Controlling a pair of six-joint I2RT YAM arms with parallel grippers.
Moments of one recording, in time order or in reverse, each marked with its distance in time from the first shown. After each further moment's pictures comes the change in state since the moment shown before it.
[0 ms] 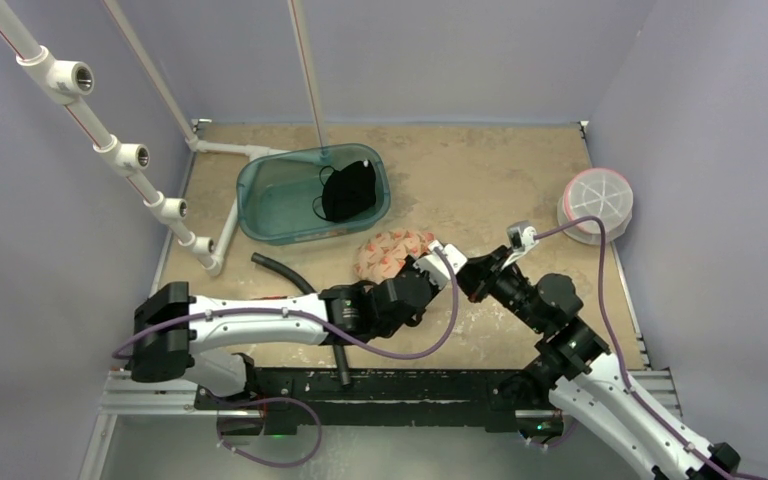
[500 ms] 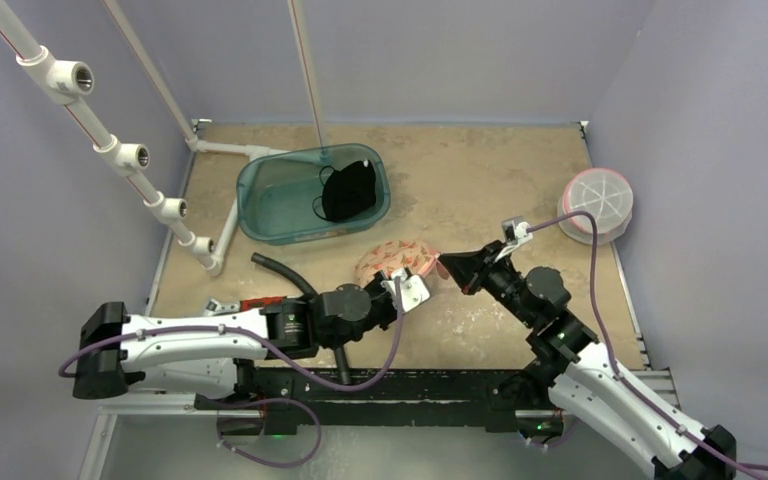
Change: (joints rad) left arm -0.016 -0.339 -0.271 0.069 0.222 0.227; right arm 0.002 0.105 -0.017 0.089 0.051 0.041
